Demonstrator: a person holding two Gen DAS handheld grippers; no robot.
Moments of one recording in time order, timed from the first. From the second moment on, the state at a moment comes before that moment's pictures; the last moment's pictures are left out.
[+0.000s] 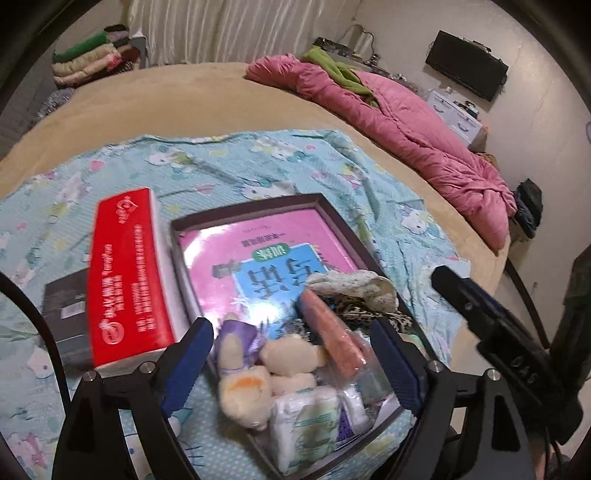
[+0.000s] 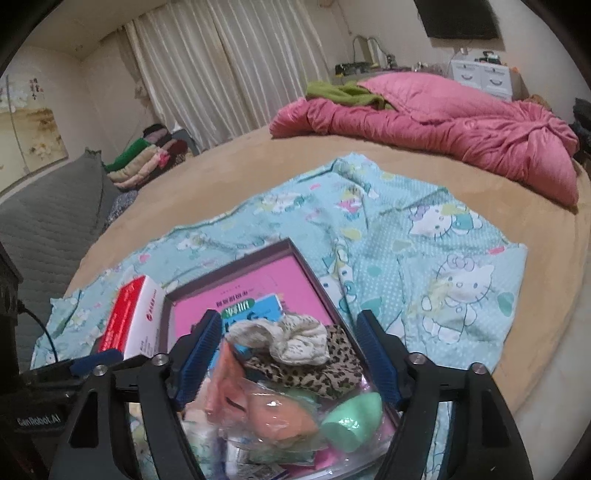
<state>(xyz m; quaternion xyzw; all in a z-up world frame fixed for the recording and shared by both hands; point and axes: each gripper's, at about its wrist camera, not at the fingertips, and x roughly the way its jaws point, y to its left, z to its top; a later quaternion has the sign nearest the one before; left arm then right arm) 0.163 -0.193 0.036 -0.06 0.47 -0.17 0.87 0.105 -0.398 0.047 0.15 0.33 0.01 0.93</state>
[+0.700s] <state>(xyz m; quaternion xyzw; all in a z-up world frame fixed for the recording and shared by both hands) 0.112 -0.148 0.092 -0.05 0.43 -0.12 0.89 0.051 -0.361 0.108 0.14 0.28 0.03 0.95</state>
